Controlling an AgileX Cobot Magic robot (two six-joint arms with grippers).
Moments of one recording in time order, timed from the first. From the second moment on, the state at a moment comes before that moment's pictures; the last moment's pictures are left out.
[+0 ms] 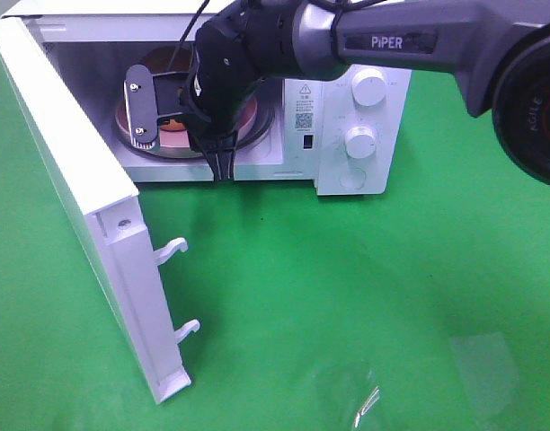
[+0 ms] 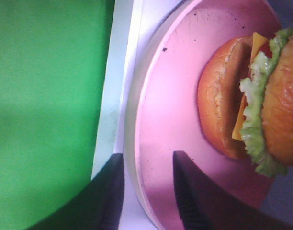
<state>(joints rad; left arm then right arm) 0.08 -0.01 -0.50 -0.23 1.04 0.19 0.73 2.34 -1.94 -0.32 0.51 -0.94</state>
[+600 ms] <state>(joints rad) 0.08 -0.01 -0.50 -0.23 1.04 0.19 0.73 2.30 -1.92 -0.32 0.61 -0.90</state>
